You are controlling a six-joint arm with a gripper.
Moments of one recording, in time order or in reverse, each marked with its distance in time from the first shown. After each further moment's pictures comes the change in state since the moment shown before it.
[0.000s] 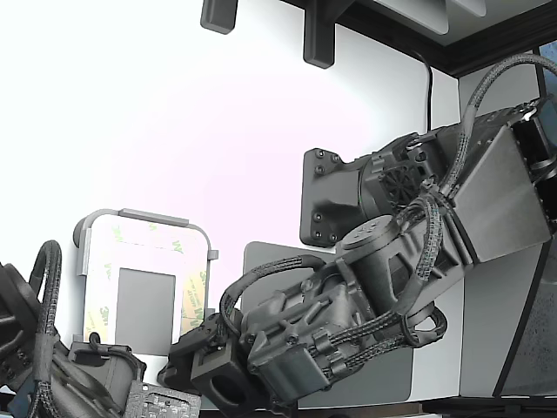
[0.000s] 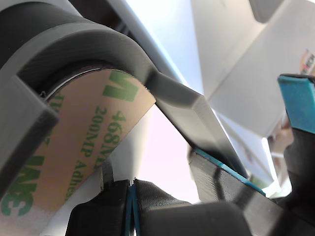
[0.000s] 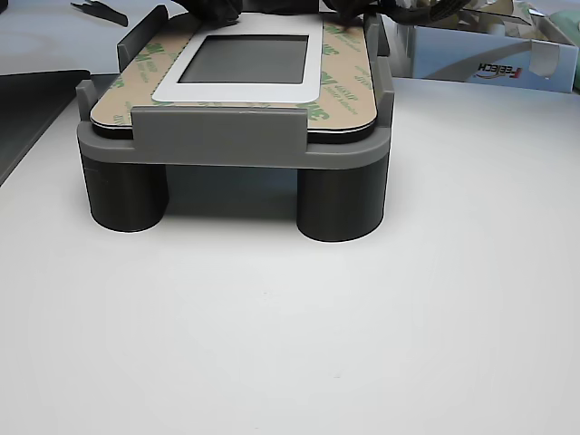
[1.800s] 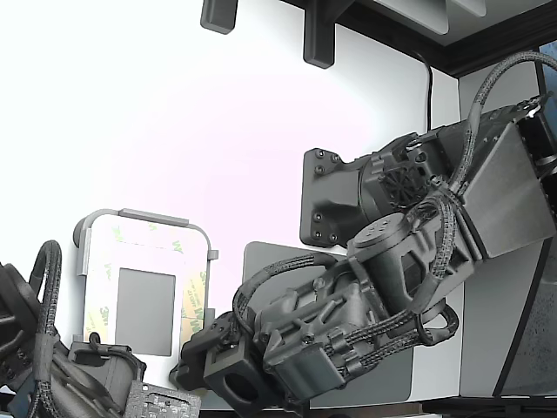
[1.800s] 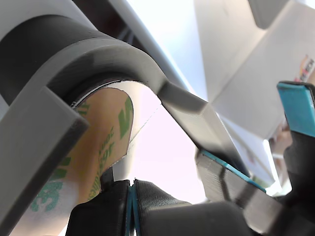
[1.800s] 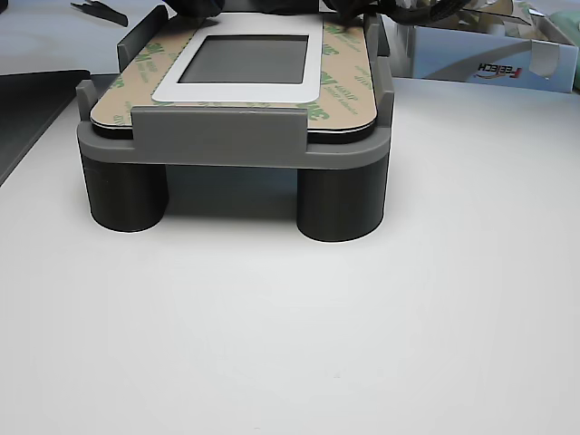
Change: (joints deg) arm 1.1 3.5 2.6 1.3 0.5 1.1
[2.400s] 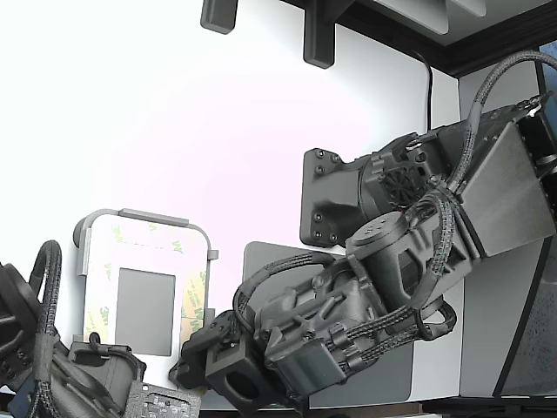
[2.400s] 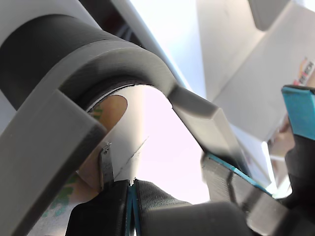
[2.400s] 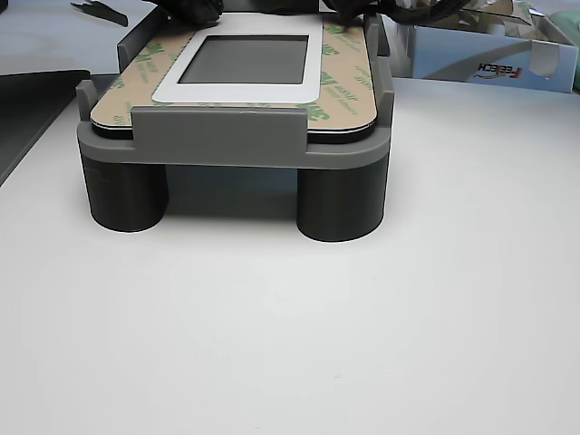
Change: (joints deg) arm 0.0 0.7 2.8 -3.1 -0.1 -1.3
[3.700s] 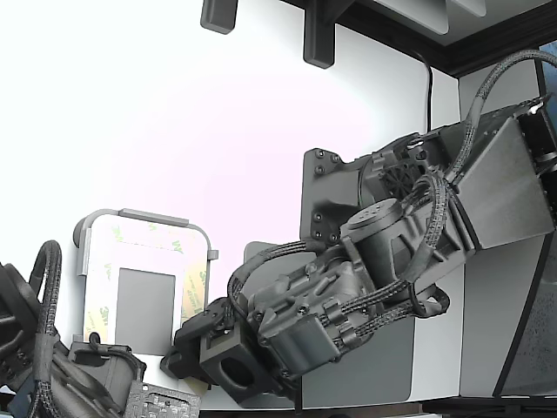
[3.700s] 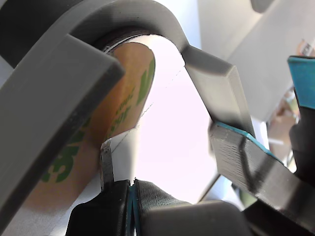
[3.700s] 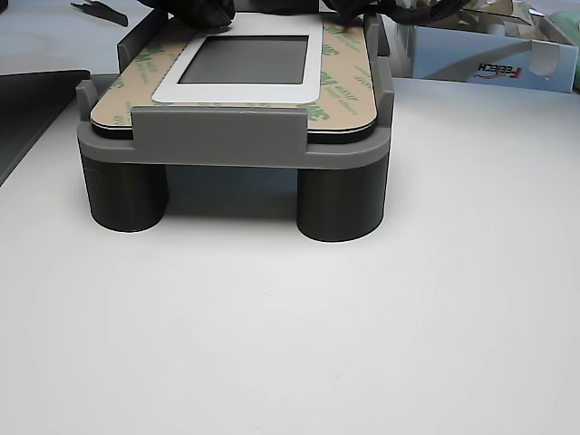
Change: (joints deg) arm -3.2 0.8 3.0 -4.0 -1.8 -2.9
